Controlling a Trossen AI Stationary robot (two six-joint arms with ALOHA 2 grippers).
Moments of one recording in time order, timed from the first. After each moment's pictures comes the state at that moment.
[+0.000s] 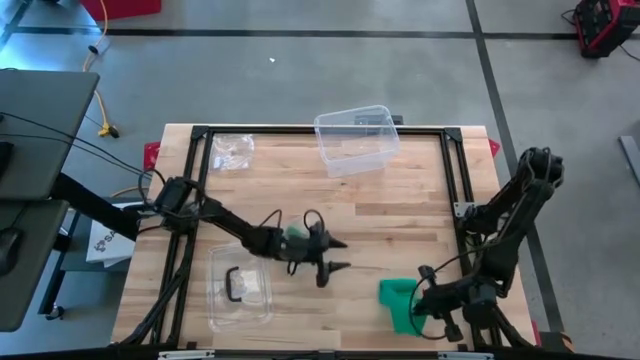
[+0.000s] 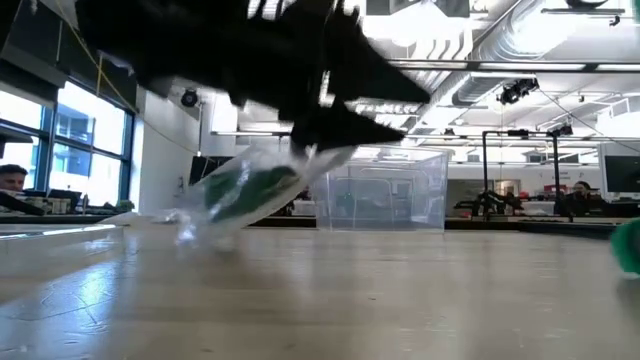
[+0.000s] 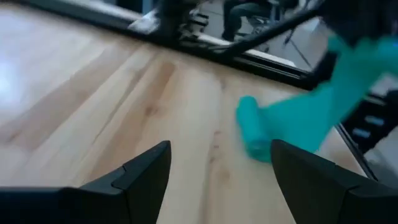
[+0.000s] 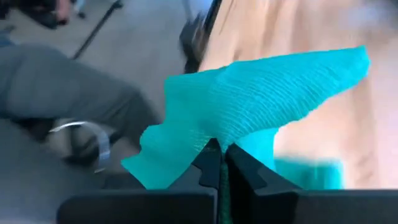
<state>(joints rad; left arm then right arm) -0.30 1.96 0.93 0.75 -0.31 -0.36 1.07 1.29 0.77 -0.24 0.47 0.69</state>
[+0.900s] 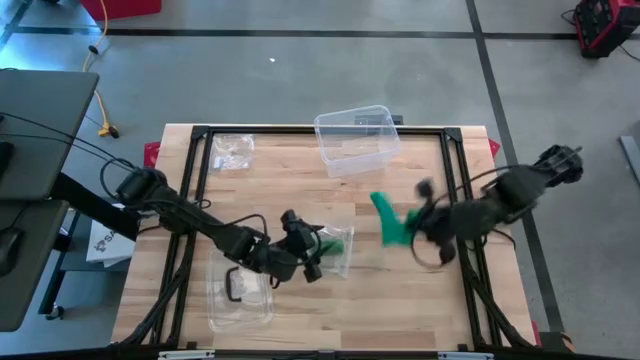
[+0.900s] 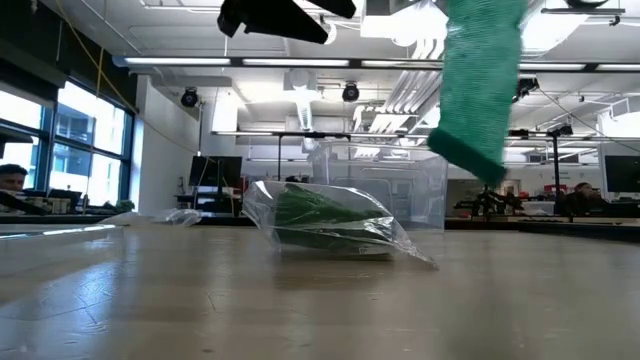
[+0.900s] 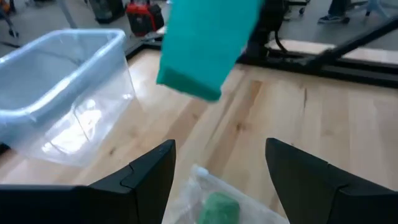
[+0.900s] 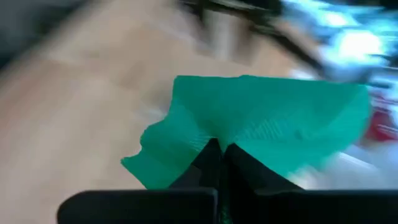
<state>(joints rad) -0.46 1.67 1.17 -0.07 -0.85 -0.39 0.55 1.13 1.38 -1.05 0.43 -0.22</state>
